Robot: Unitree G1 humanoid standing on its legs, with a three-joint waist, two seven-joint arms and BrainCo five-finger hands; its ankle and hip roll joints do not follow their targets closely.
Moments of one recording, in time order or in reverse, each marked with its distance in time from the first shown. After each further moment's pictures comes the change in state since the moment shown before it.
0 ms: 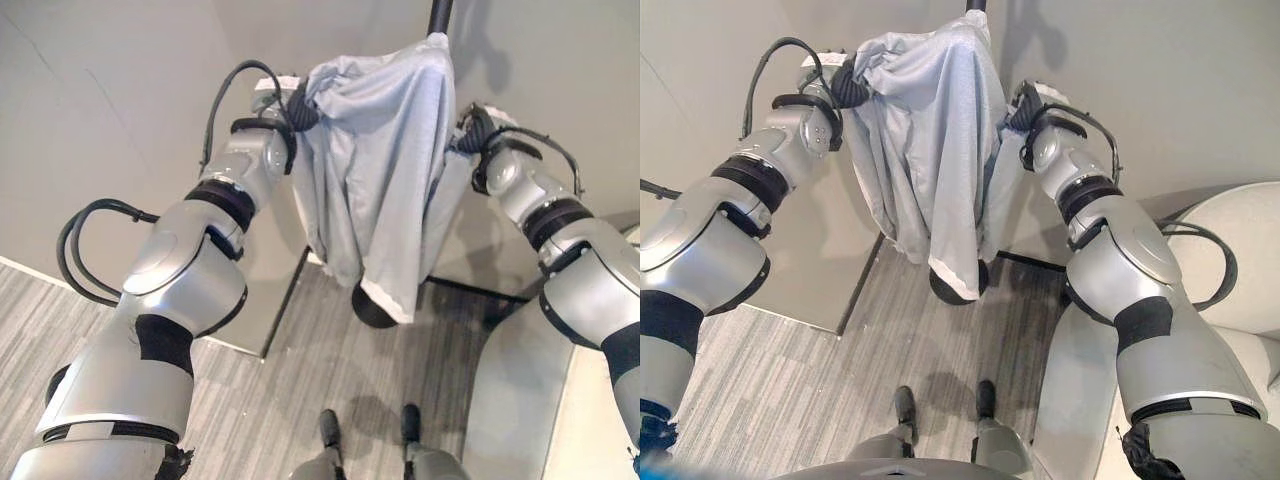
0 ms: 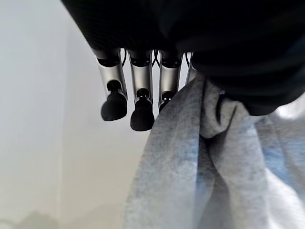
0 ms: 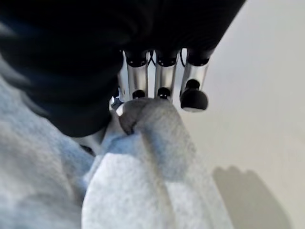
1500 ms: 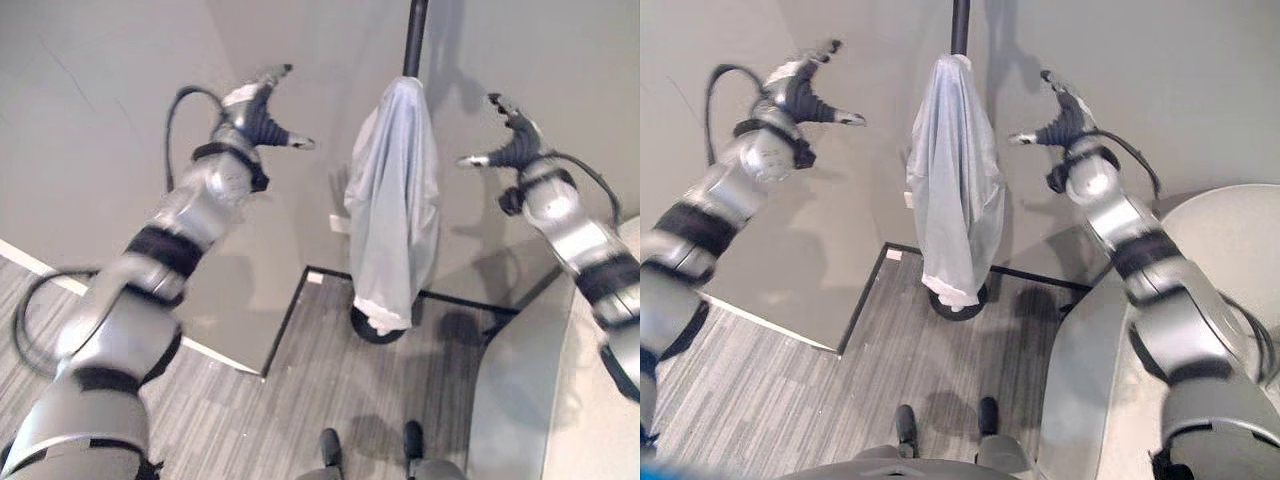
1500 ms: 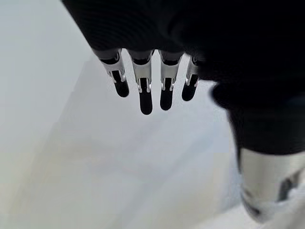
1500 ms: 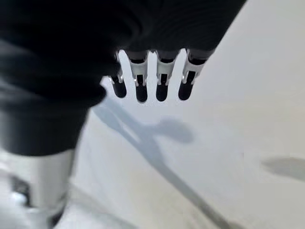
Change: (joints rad) left arm 0.573 0.401 0.458 -0.816 -0.198 -0.082 0.024; right arm 0.593 -0.375 -0.415 -0.797 0.174 -0.080 -0.045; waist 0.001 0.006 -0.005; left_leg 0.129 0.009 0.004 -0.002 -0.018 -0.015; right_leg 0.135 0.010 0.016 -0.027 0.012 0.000
